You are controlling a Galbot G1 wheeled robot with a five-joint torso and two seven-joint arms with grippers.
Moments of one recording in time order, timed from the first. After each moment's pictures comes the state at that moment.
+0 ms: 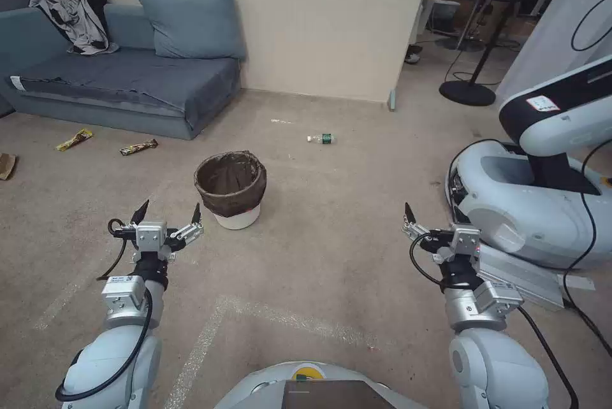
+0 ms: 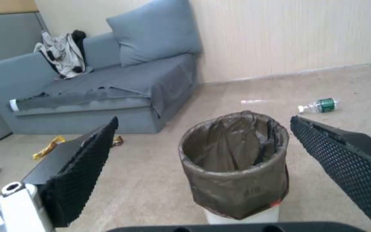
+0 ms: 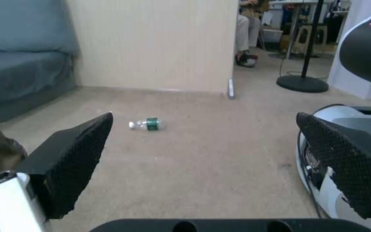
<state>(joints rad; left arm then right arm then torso) 1.69 -1.47 -0.74 -2.41 -0.02 0.23 0.01 -1.68 1.61 0.73 2.38 0.08 -0.16 -0.06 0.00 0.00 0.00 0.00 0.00</state>
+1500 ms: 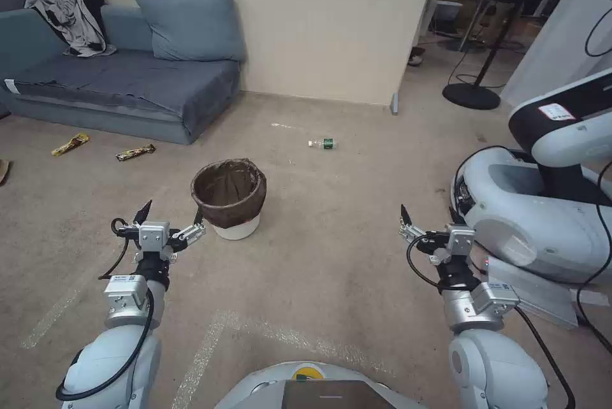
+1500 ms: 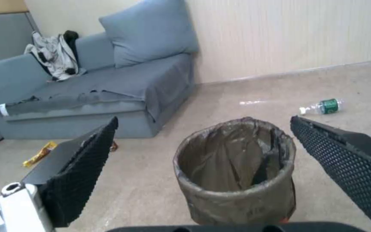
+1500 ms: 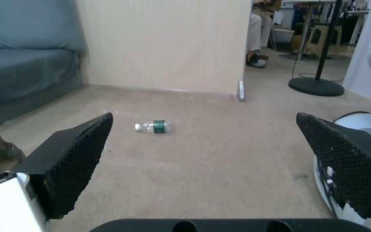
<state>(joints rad) 1.69 -1.47 -0.74 -2.41 0.00 0.24 0.02 -1.69 1.61 0.73 2.37 0.07 -0.16 -0.10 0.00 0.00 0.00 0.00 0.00</state>
